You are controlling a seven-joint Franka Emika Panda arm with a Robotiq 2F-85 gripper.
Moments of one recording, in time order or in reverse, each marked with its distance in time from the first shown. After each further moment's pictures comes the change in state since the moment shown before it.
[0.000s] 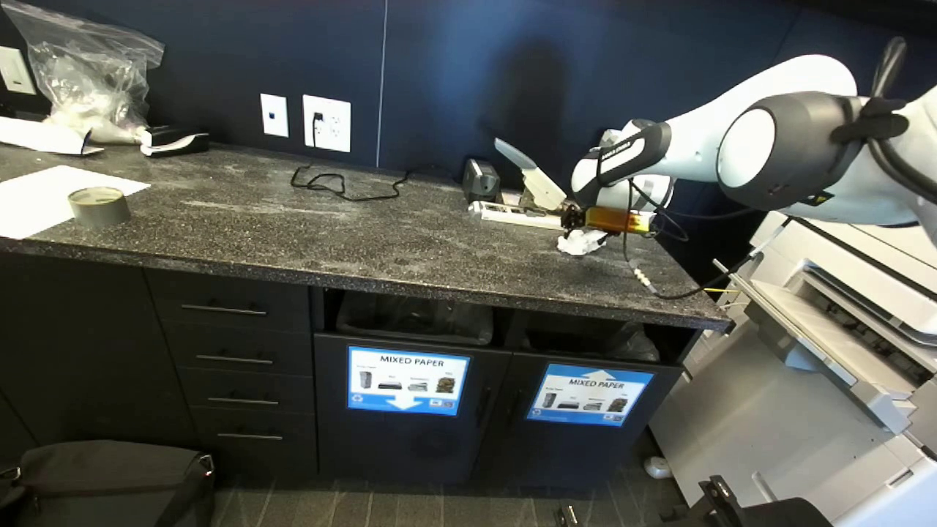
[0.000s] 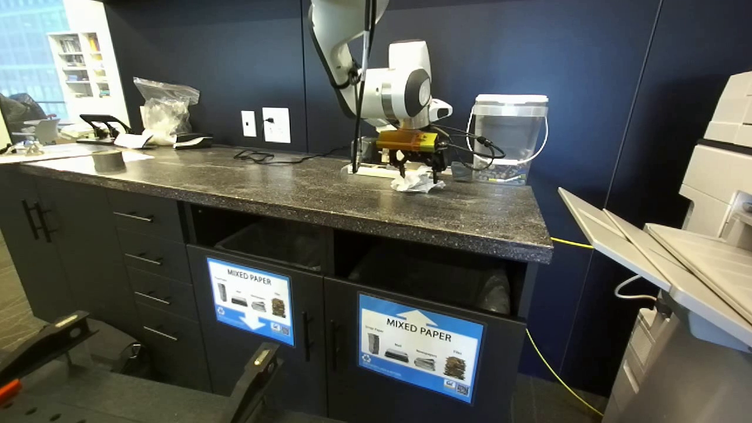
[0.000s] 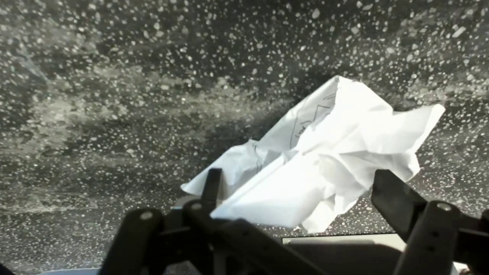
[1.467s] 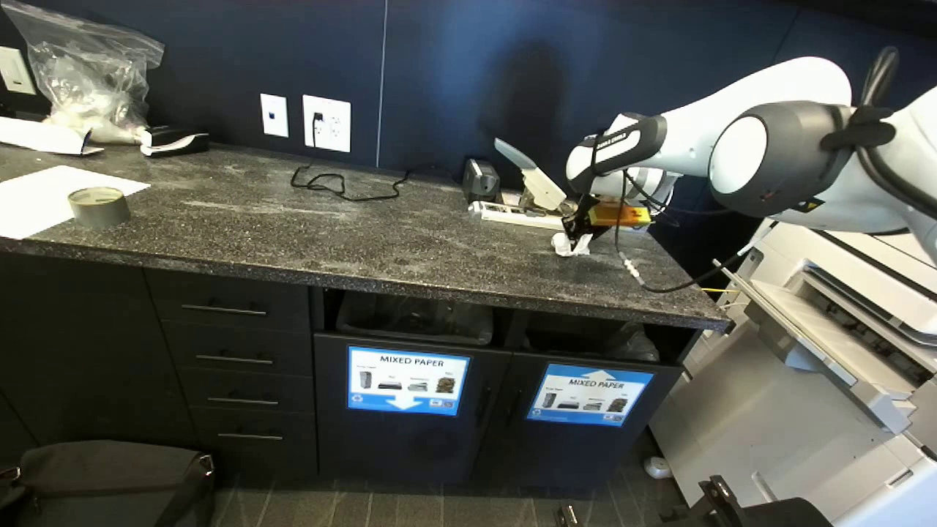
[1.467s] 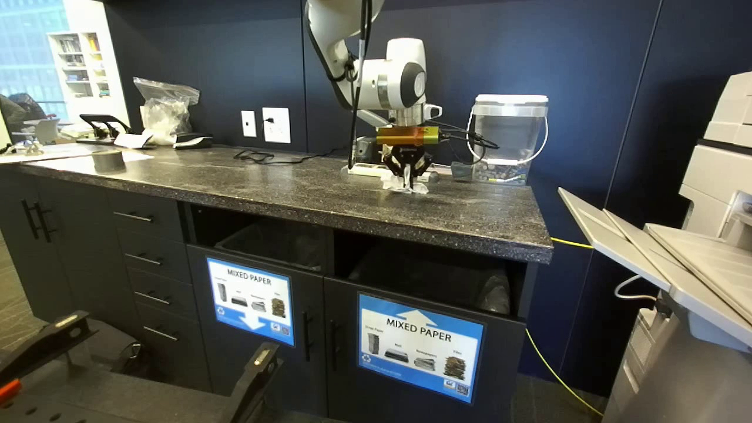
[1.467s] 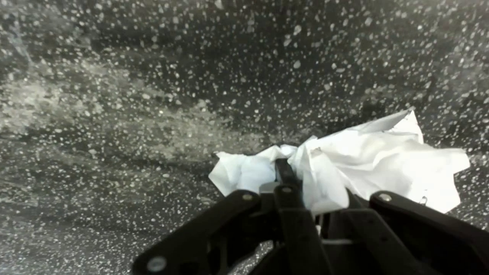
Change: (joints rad) arm 0.006 0.027 0.027 0.100 -0.007 -0.232 -0.229
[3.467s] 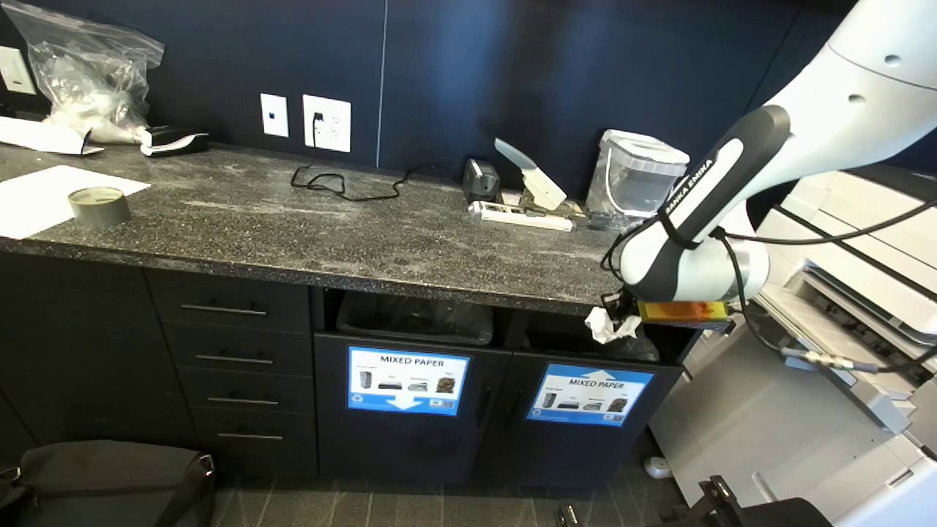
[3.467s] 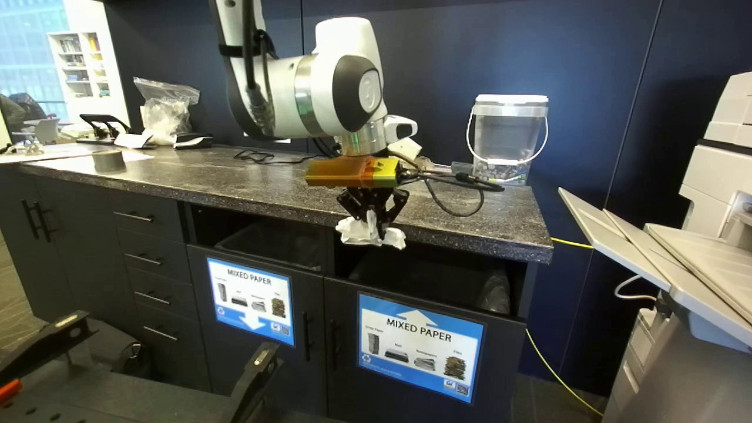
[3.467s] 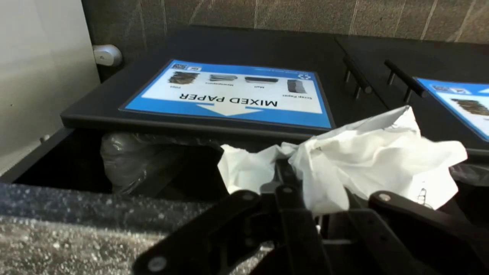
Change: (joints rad) arm 0.117 -0.668 -0.148 -1.416 -0.101 0.785 0.182
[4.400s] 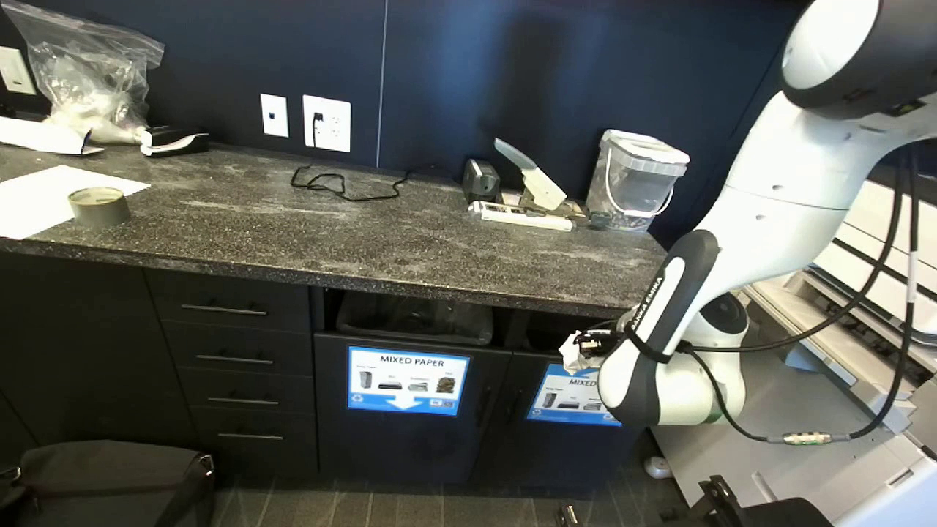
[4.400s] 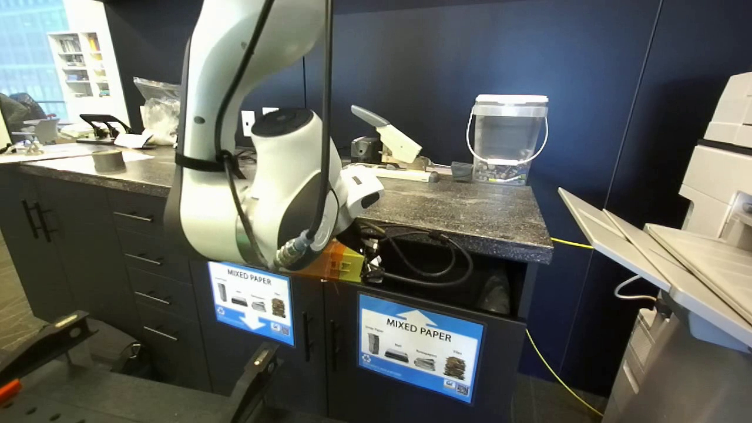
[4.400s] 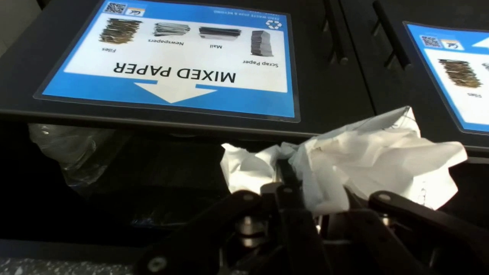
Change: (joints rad) arm -0.059 0.353 0.097 -0.076 0.019 0.790 -0.004
